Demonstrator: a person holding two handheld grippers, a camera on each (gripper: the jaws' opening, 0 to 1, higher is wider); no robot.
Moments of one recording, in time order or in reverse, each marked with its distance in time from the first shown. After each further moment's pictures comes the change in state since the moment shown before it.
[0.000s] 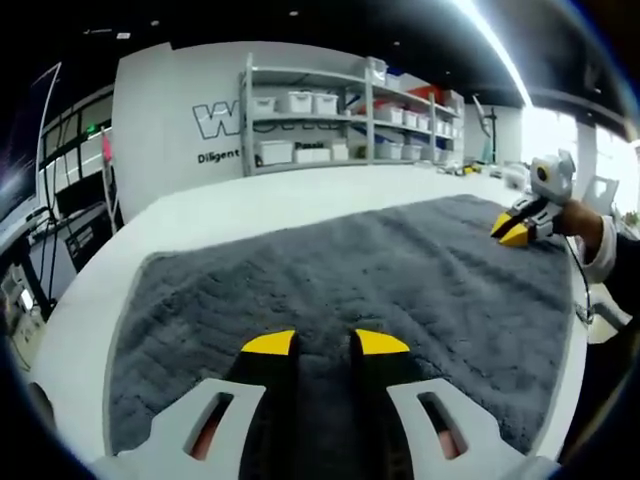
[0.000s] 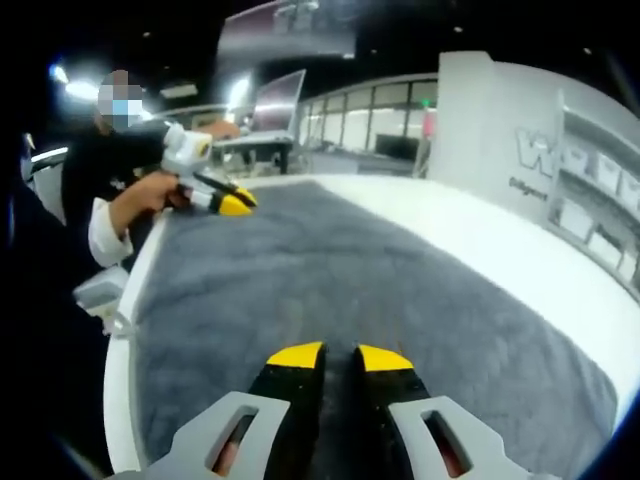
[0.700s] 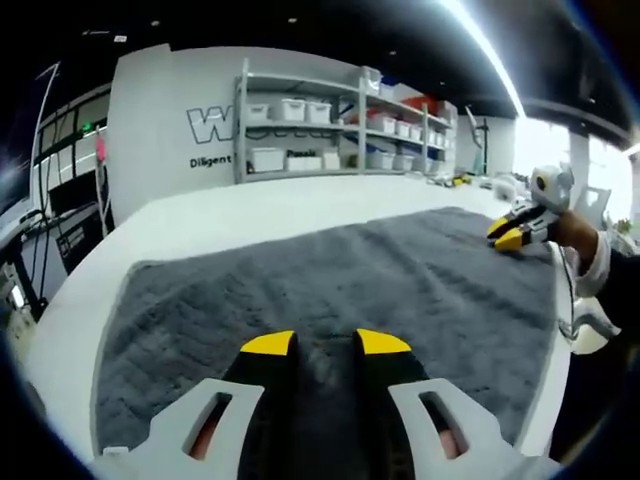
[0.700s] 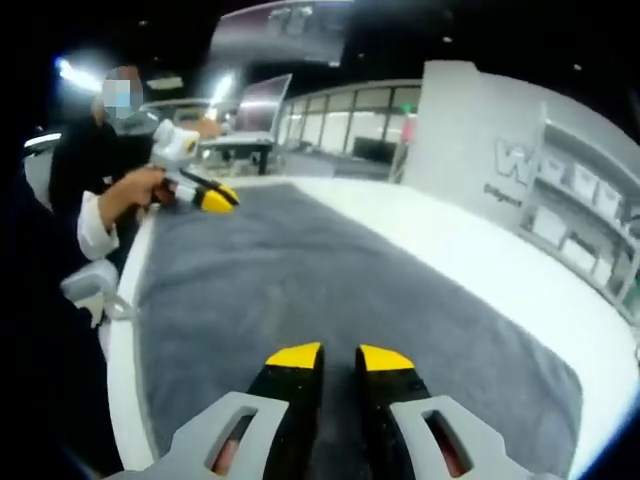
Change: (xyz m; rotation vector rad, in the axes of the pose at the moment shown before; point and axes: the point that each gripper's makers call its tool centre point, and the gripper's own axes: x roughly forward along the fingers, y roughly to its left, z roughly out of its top) left arm 0.001 -0.013 0.015 -0.018 -0.036 -0.058; right arm -0.045 -0.025 -0.004 -0.001 -0.016 -0.139
